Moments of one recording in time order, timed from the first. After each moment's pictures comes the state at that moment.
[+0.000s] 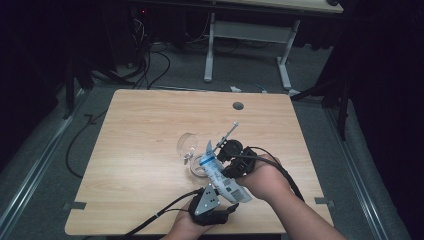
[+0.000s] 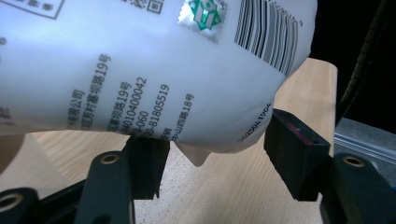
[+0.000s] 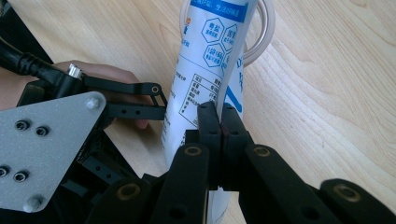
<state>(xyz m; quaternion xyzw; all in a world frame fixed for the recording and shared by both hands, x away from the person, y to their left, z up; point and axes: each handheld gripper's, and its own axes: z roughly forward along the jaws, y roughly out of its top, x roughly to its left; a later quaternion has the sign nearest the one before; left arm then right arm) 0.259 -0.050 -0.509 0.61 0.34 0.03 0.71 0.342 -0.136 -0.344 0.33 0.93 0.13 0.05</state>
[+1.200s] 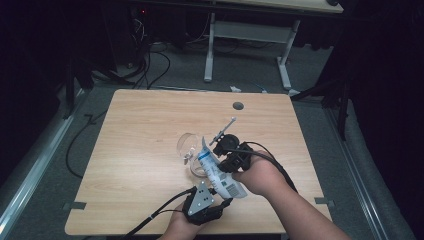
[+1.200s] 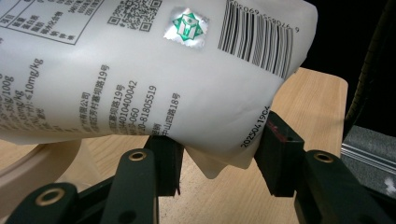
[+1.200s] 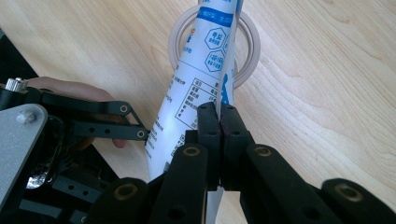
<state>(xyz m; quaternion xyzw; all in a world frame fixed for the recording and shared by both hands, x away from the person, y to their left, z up) 0.261 -0.037 -0.494 0.59 0.35 0.04 0.72 0.353 -0.128 -0.342 0.35 0.92 0.15 0.07</state>
